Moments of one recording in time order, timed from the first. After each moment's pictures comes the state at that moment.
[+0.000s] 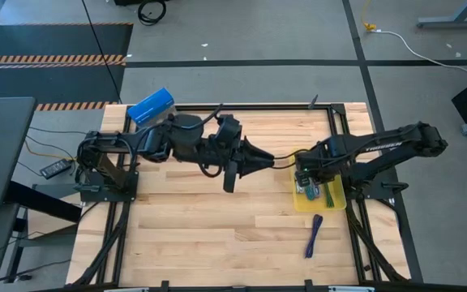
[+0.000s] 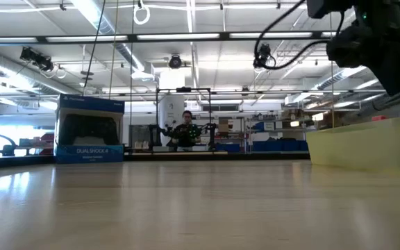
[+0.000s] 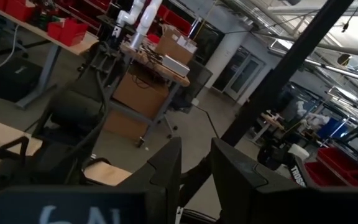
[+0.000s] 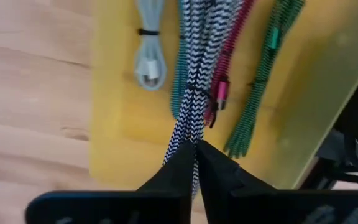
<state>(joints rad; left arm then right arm) -0.16 1.72 2.03 -0.27 -0.05 -0.56 0.06 1.18 0.92 -1.30 -0.11 1.43</state>
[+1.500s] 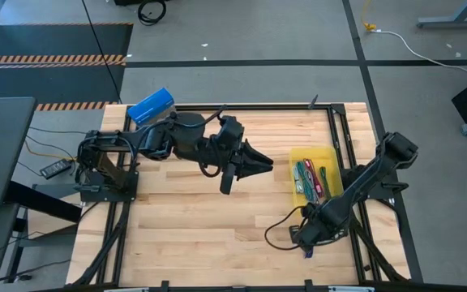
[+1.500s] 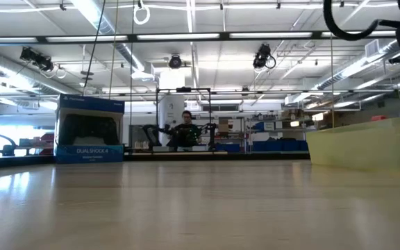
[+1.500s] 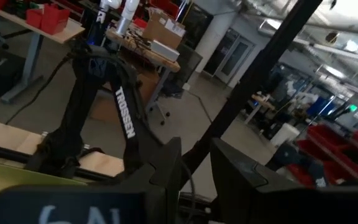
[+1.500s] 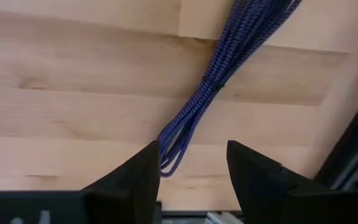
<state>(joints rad) -0.15 1.72 2.04 -0.31 0.05 -0.52 0.71 1.59 1.01 -0.89 -0.22 2.22</state>
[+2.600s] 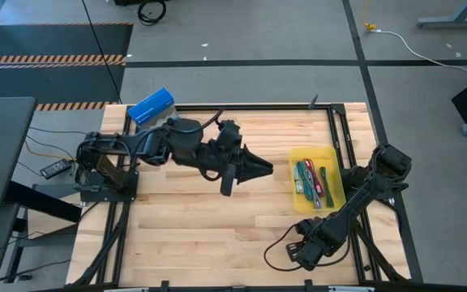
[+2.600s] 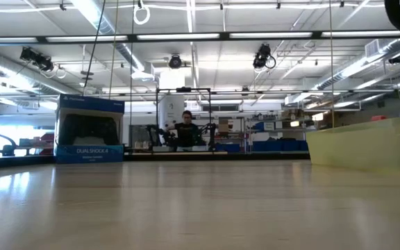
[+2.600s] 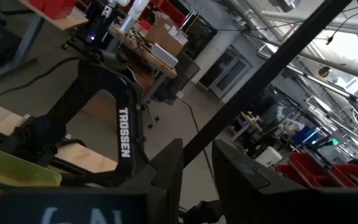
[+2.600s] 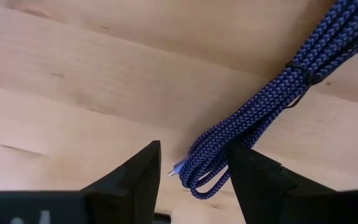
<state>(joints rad) -0.19 1.72 2.04 -0.28 -0.02 -0.70 0.83 1.75 1.01 -0.65 -0.12 2.18</state>
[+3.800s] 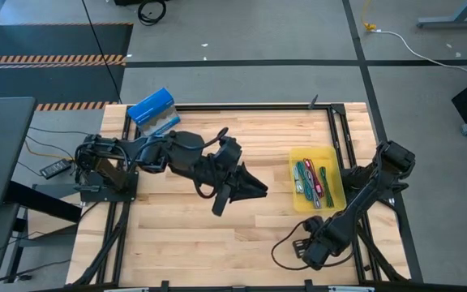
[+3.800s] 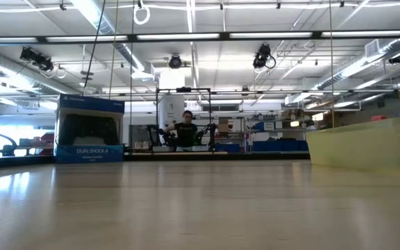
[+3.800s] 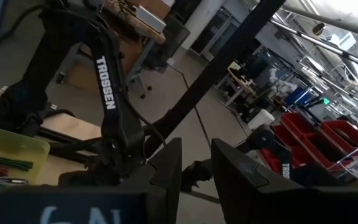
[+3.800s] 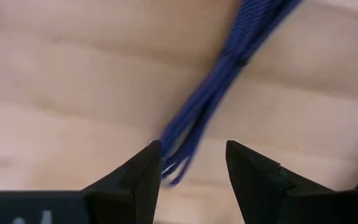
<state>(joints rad) -0.26 1.72 2.04 -0.37 0.05 -0.64 0.86 1.70 1.01 -0.76 -0.13 2.27</state>
